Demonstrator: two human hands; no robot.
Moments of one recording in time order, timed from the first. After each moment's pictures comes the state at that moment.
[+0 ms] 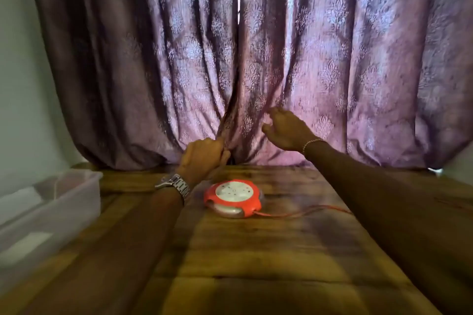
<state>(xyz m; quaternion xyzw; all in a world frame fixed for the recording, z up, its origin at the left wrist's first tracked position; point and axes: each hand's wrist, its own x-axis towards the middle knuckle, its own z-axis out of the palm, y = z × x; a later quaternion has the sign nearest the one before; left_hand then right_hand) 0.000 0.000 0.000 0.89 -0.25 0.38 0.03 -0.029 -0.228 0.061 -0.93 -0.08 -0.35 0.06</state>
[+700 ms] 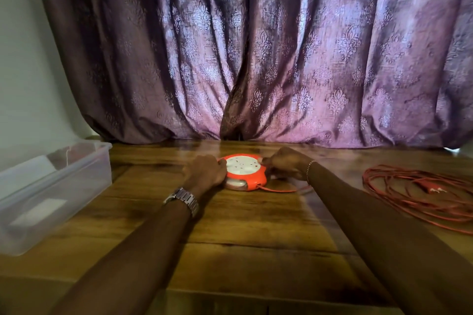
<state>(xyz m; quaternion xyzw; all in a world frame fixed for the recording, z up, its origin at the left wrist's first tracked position) -0.003 0.006 -0.089 0.97 -0.03 0.17 0.15 -0.023 -0.212 -0.063 -0.85 0.04 0.01 0.53</state>
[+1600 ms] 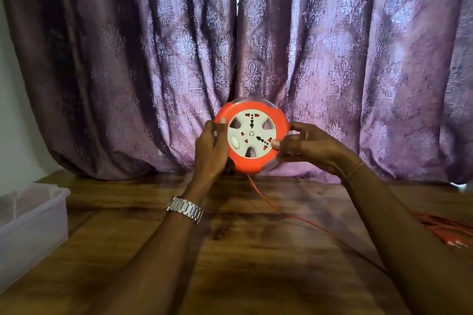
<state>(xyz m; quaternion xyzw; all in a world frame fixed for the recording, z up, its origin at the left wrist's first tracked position) 0.056 -0.055 0.007 0.70 -0.18 0.36 0.59 -0.025 -0.272 0.050 -0.78 -0.14 -0.09 0.61</state>
